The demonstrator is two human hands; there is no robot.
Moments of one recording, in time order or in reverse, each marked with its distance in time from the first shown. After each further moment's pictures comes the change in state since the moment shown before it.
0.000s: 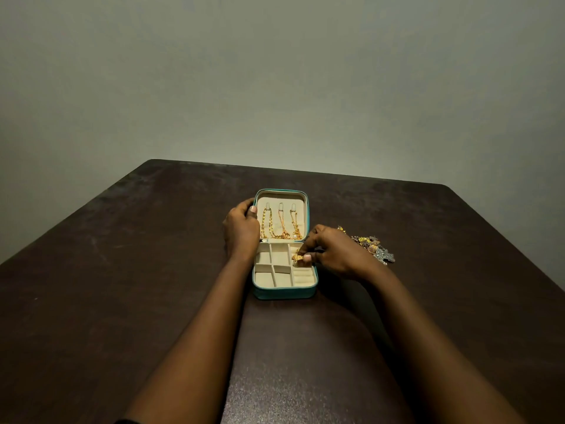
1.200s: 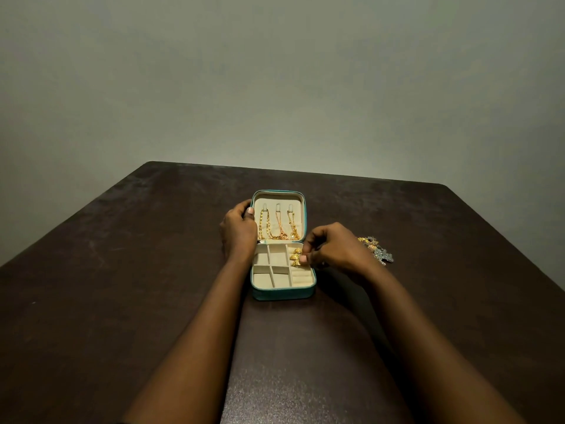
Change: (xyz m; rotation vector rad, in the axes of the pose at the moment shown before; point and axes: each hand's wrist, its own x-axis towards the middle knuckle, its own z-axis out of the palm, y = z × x) left_hand 0.001 -0.002 0.000 0.002 0.002 0.005; right_hand -0.002 0.004 0.001 0.411 0.077 0.164
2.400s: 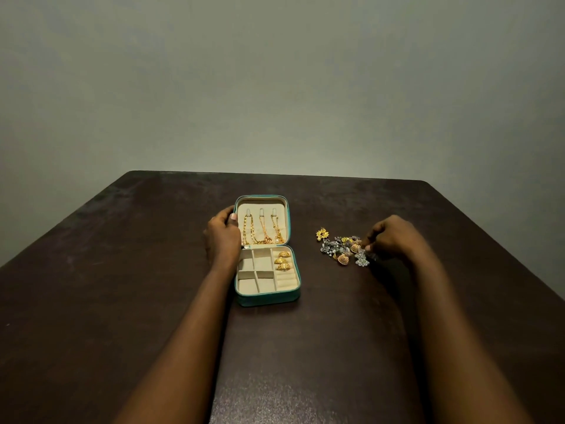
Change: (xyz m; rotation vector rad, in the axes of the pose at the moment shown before) left_hand -0.004 0.004 -0.001 0.023 0.019 -0.010; right_hand -0.004 0.064 -0.088 -0.214 0.284 0.352
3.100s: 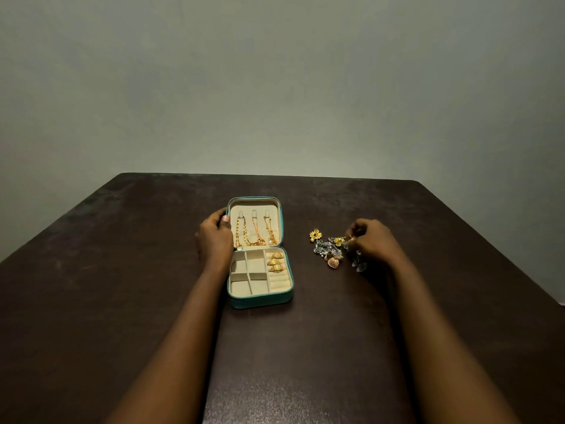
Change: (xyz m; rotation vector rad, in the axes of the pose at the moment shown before) left_hand -0.002 0.001 -0.003 0.000 -0.010 0.009; right_hand 0.011 0.005 0.027 0.130 0.068 -0.113
